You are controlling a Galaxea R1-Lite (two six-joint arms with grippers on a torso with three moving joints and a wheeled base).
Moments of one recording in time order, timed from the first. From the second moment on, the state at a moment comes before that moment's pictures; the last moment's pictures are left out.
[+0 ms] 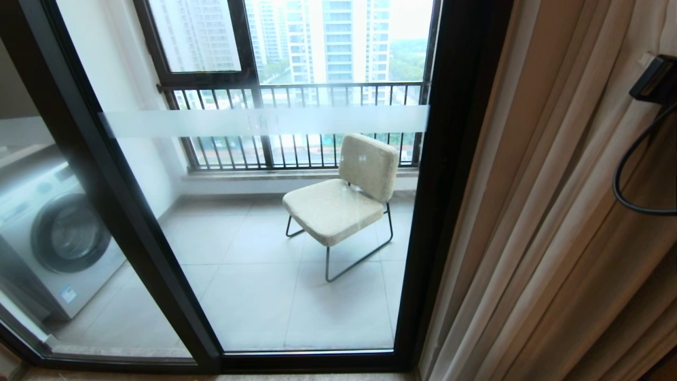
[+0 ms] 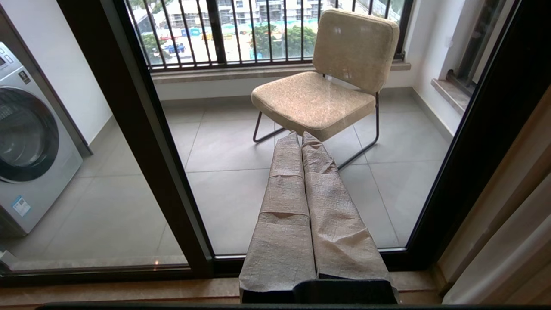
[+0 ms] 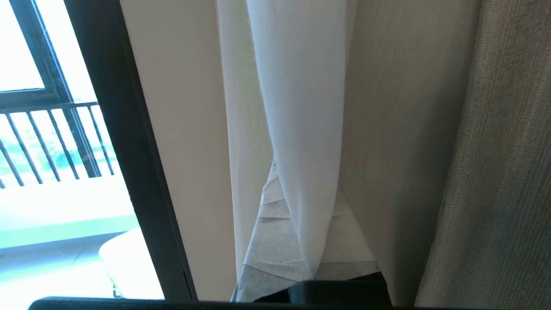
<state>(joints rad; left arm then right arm) 0.00 0.00 0.00 0.00 -0.02 0.03 -0.09 1.55 -1.07 -0.80 -0.08 0.06</state>
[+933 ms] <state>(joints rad) 0.00 0.00 0.00 0.00 -0.01 0.03 -0.08 1.55 -1.07 -0.80 -0.08 0.05</state>
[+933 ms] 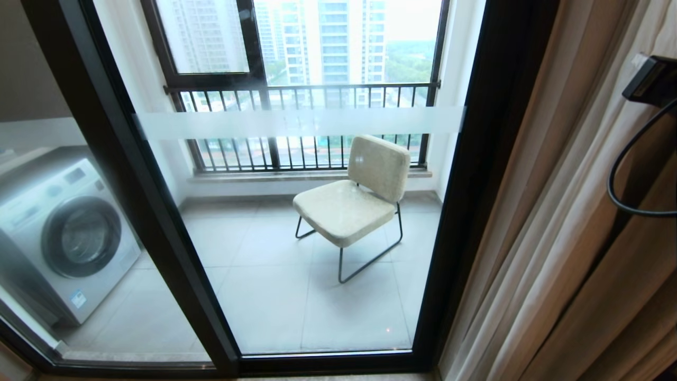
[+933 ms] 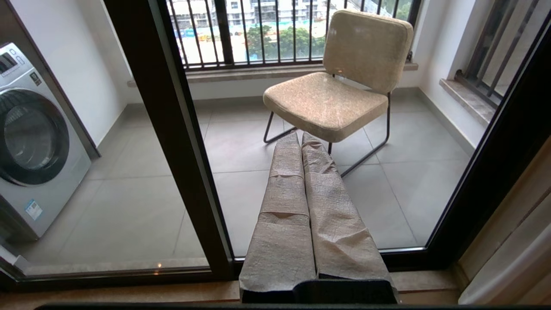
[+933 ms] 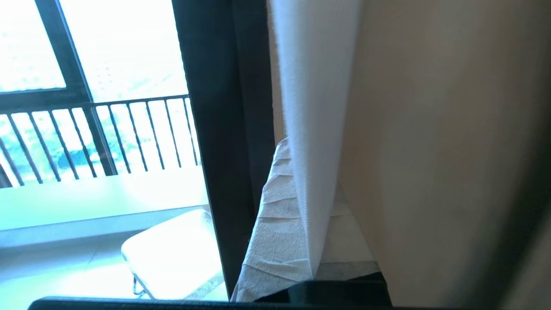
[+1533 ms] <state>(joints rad) 0.00 0.00 0.00 0.00 -0.02 0.03 0.01 1.57 -1.08 -0.80 -0.08 0.03</state>
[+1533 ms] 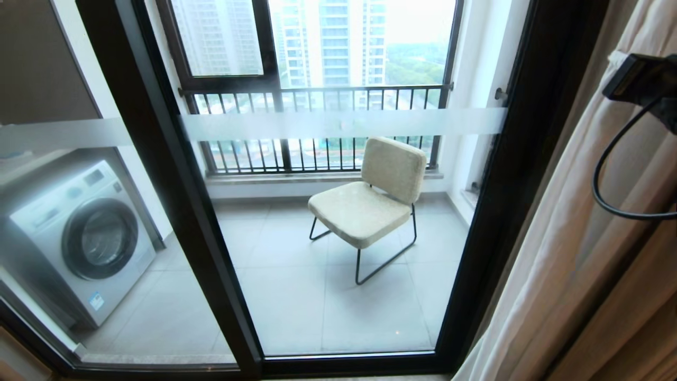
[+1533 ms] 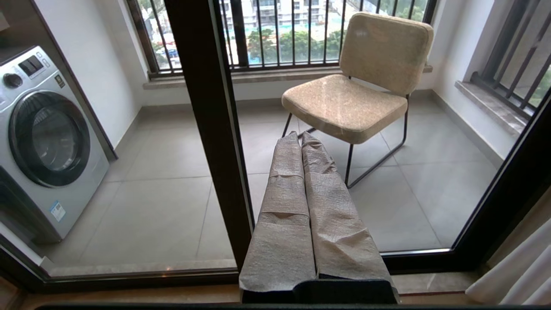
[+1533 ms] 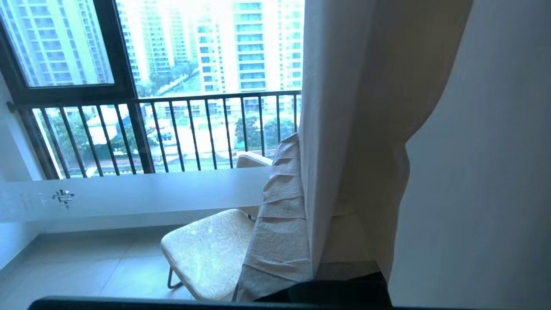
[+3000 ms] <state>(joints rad) 0.00 0.00 0.00 0.00 -0.02 0.03 0.10 1.79 -1.36 -0.84 -0.08 0.03</state>
